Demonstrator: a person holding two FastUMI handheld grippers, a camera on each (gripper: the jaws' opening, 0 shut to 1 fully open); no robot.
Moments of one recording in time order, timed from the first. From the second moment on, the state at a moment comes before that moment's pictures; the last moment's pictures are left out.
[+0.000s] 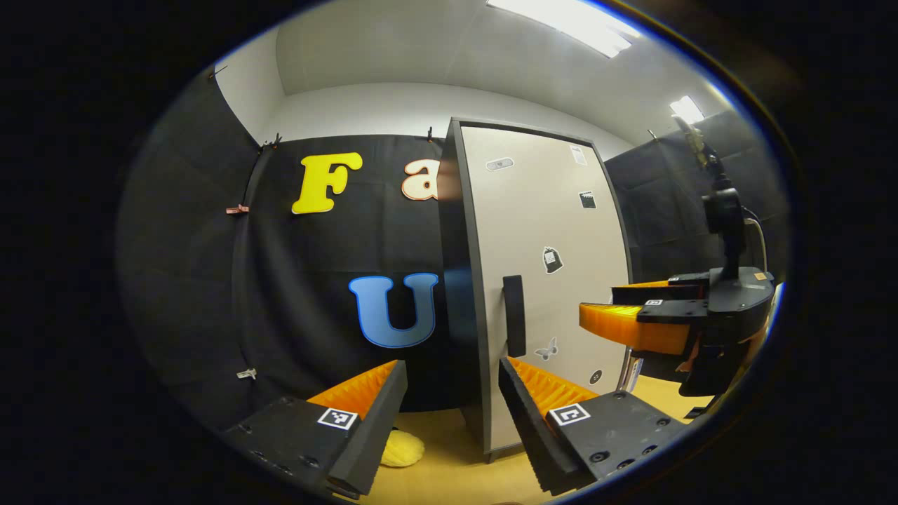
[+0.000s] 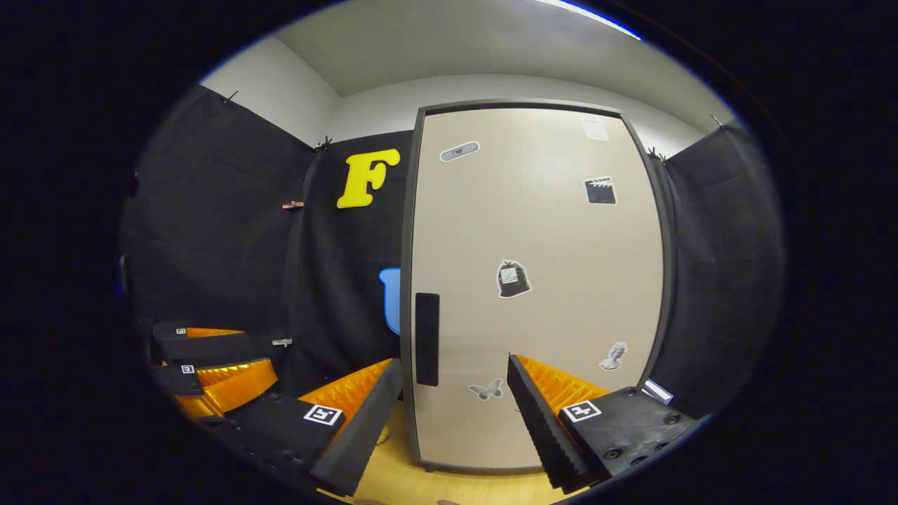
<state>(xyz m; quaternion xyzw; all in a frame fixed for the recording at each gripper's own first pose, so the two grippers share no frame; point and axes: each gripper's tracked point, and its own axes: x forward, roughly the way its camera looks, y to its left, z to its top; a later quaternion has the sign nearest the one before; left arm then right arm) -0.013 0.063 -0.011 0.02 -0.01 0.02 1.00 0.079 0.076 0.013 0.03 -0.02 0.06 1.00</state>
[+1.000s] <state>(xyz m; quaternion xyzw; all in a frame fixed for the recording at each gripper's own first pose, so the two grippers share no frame) -0.013 0.148 -0.051 0.00 0.01 0.07 1.00 0.210 0.104 -0.028 0.01 0.00 -0.05 1.00</state>
